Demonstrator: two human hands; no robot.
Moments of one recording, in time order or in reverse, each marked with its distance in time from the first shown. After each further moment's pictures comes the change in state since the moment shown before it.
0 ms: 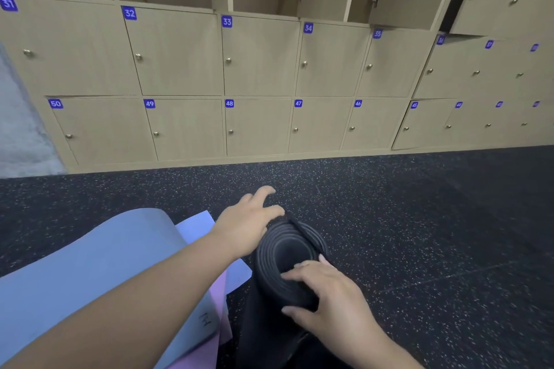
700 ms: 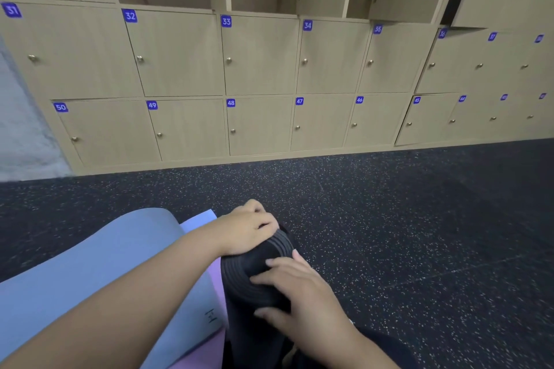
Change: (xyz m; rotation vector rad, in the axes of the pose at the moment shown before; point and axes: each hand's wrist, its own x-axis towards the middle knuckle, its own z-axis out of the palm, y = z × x) left_hand -0.009 -0.011 -0.003 -0.346 -0.304 -0.058; right_hand 0.010 -0.024 0.025 0.075 0.019 -0.138
